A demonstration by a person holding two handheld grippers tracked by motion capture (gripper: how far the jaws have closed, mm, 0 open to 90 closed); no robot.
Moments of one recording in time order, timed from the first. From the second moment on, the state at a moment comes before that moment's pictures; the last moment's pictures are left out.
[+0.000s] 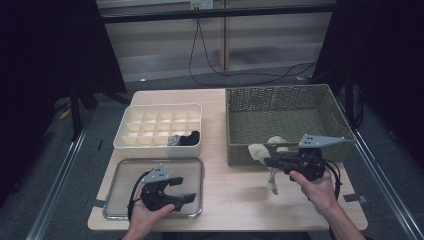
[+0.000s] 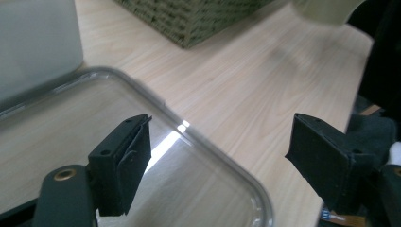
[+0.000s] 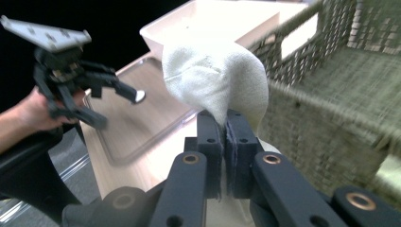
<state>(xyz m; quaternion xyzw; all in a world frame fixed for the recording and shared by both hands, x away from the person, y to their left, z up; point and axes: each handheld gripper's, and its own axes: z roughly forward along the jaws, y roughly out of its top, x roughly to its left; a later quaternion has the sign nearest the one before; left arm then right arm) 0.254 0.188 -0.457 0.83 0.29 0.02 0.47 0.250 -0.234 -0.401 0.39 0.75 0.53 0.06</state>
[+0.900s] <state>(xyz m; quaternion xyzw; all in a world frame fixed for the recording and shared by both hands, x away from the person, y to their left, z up) 0.249 0.160 -0.464 0.86 0.26 0.05 0.44 0.253 -0.196 -0.471 0.39 0.80 0.45 0.00</state>
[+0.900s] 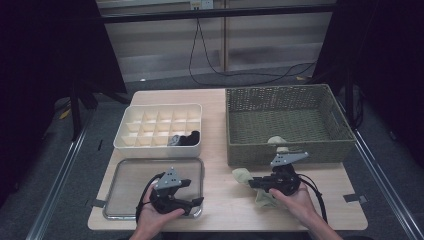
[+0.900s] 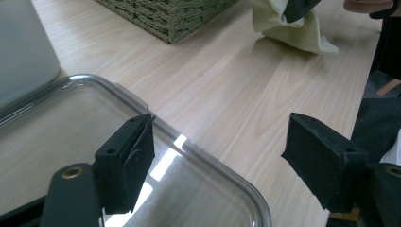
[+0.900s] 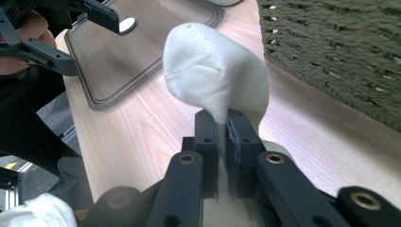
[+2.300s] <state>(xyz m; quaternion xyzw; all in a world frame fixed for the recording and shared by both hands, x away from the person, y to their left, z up) 0.283 0.051 -0.487 0.90 0.16 -0.02 0.41 0.226 -0.219 -0.490 0.41 0.82 0.40 -0.01</state>
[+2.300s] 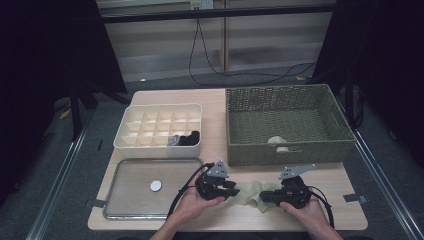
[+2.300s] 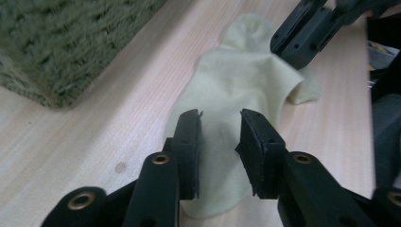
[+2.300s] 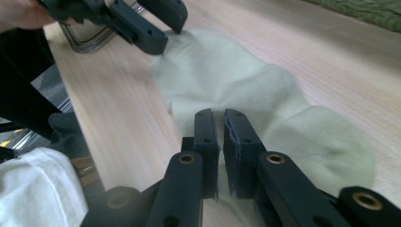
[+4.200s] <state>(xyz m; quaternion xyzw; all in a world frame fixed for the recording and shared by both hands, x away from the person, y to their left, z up) 0.273 0.030 -0.492 0.91 0.14 -0.05 0.40 0.276 -0.231 -0.494 0.44 0.81 0.39 0.03</state>
